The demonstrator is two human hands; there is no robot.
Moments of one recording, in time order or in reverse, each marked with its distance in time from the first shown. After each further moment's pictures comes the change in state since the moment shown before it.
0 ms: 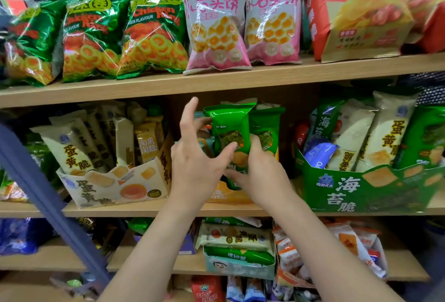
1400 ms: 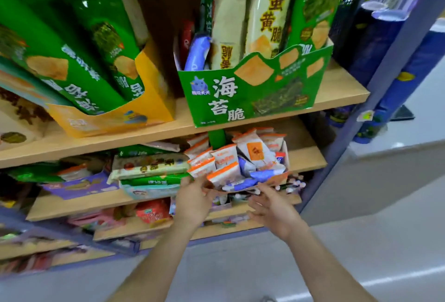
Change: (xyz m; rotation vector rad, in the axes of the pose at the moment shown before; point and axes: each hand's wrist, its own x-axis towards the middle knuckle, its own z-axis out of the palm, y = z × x) left_hand -0.242 -0.033 0.202 0.345 -0.830 -0.527; right_hand -0.208 0.292 0.038 1.294 -0.074 1.349
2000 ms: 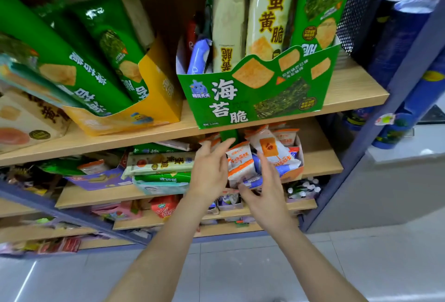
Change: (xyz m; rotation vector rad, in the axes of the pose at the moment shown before) left_hand 0.019 0.062 -0.033 -0.058 0.213 0.249; right_hand -0.018 -0.009 0.032 -0.823 0.042 -0.923
